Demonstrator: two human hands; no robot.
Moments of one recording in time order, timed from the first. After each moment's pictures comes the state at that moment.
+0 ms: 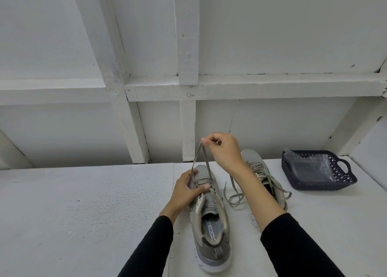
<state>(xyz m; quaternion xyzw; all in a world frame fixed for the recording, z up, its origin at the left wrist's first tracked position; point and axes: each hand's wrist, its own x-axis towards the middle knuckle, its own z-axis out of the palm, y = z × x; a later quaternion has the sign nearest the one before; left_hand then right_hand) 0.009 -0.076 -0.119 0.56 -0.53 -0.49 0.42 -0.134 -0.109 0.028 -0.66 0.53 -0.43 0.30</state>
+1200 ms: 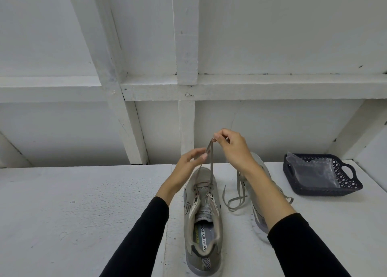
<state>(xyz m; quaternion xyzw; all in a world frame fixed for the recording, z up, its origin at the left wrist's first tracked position) -0.001 -0.105 -0.029 0.49 -0.59 -0.49 0.41 -0.163 -0.129 0.027 -0.69 0.53 -0.40 0.30</state>
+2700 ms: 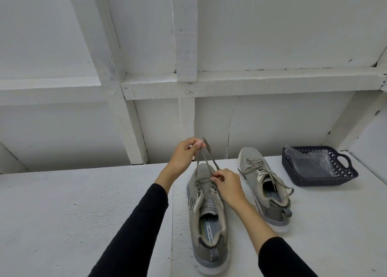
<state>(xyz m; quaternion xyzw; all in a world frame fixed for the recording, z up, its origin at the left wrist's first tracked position) 0.008 -0.116 -0.010 0.51 -0.61 -0.43 0.43 -0.150 -0.089 -0.090 -0.63 0.64 -0.33 0.29</state>
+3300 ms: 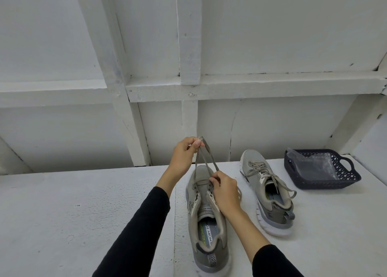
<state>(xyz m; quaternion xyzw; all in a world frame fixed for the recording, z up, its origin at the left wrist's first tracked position) 0.013 -0.113 -0.009 0.51 -0.59 -0.40 0.49 -0.126 -0.072 -0.090 -0.61 0.64 -0.38 0.25</state>
